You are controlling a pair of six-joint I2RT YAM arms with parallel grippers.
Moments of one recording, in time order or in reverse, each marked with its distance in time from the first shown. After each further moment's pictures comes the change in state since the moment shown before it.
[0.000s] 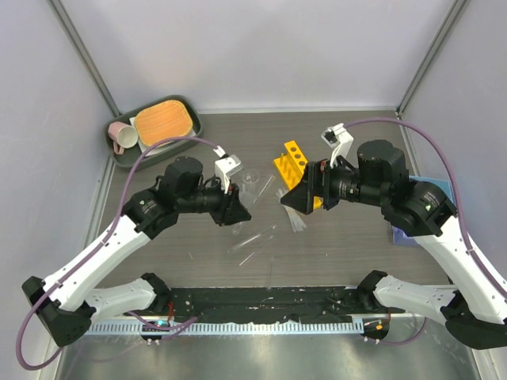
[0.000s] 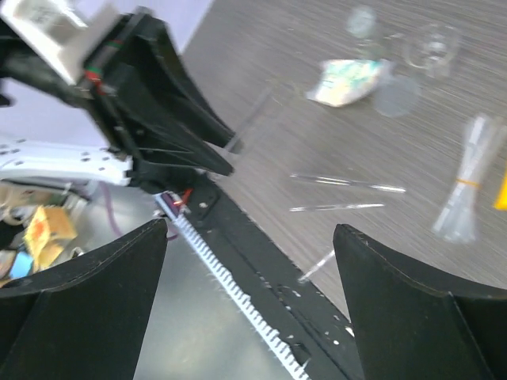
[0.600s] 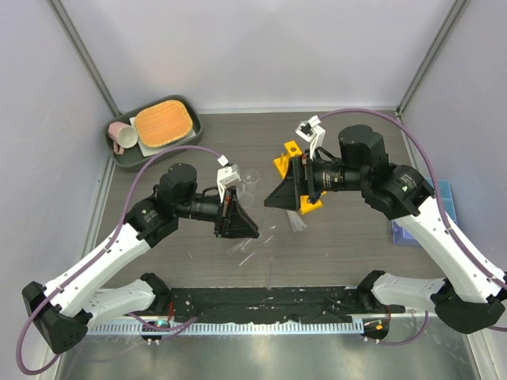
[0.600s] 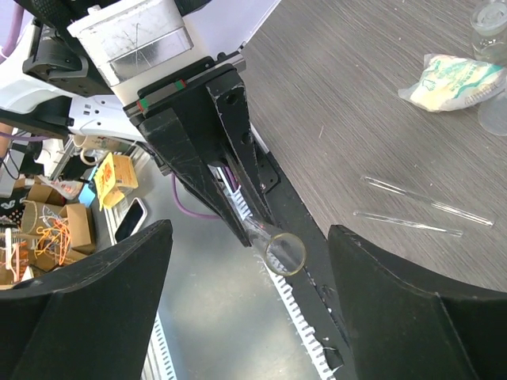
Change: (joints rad) left arm 0.024 -0.082 -0.167 0.283 0.418 -0.159; right arm 0.001 0.141 0.078 0.089 -0.312 0.005
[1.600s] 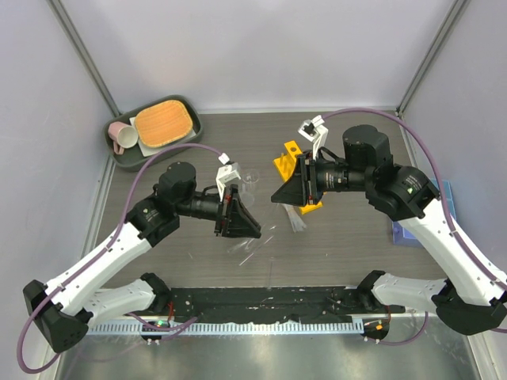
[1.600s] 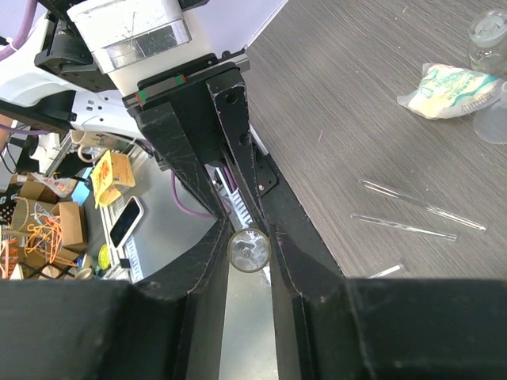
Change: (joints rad) left arm 0.003 0.011 0.000 0.087 0.065 -0.042; right arm 0.004 -0.010 0.020 -0.010 -0.003 -0.023
